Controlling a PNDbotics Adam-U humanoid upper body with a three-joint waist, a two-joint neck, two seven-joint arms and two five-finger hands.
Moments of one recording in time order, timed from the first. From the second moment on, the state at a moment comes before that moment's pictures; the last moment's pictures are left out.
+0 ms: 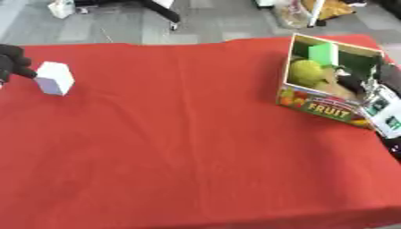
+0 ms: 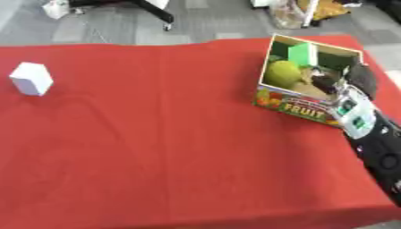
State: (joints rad) left arm -0.21 0.55 -0.10 -1.98 0.12 0.03 -0.02; right arm -0.57 -0.65 0.17 -1.10 0.42 0.58 -0.27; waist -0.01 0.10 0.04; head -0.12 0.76
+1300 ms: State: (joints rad) left arm -0.48 0.87 -0.15 -1.71 -0.43 0.22 -0.29; right arm -0.15 -0.58 0.12 -1.97 0.20 0.17 -0.35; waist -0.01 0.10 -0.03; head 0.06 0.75
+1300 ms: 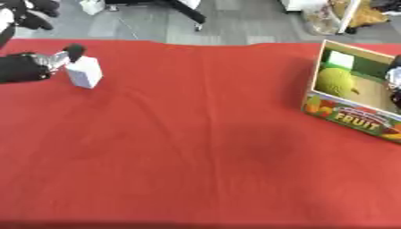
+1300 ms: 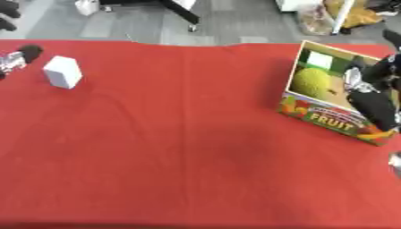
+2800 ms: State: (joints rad) left arm -0.73 0.62 -0.11 -0.88 -0.36 0.39 0.13; right arm -0.15 -0.46 0.20 -1.98 0.15 0.14 -0.34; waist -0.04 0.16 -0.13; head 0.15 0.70
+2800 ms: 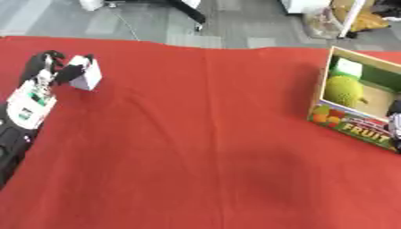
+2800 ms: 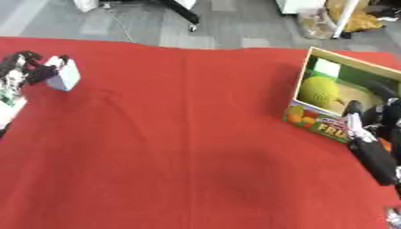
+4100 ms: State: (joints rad) left arm -0.63 0.70 -0.13 -1.26 -0.07 0.33 0.22; right arm -0.14 -0.46 0.21 -1.98 0.15 0.15 -0.34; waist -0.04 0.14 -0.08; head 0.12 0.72
